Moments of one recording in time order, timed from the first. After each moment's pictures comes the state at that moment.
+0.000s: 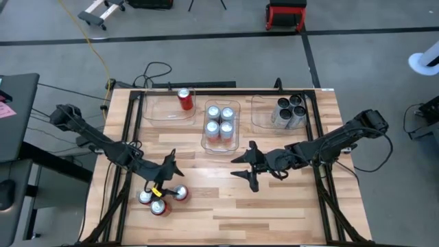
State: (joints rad) left arm -0.51 1.03 0.56 -0.16 -0.20 -0.30; right arm 0.34 1.36 0.83 0.21 0.32 0.32
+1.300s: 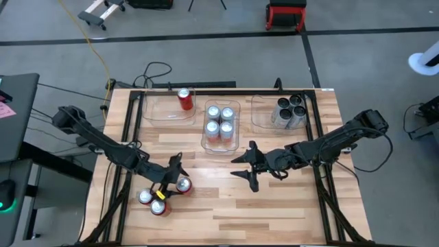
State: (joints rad) left arm -0.50 1.14 0.56 -0.07 -0.20 -0.17; right arm 0.34 1.36 0.83 0.21 0.32 0.33
